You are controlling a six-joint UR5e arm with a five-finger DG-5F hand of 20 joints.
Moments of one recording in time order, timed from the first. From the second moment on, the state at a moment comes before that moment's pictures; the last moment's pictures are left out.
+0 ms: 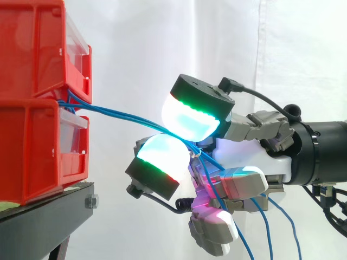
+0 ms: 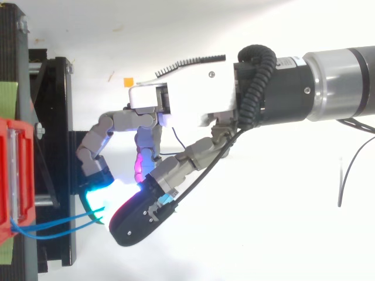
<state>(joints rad) 0.04 -2.39 -1.03 -2.89 -1.69 -0.19</state>
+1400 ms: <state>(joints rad) 0.04 -2.39 -1.03 -2.89 -1.69 -0.19</state>
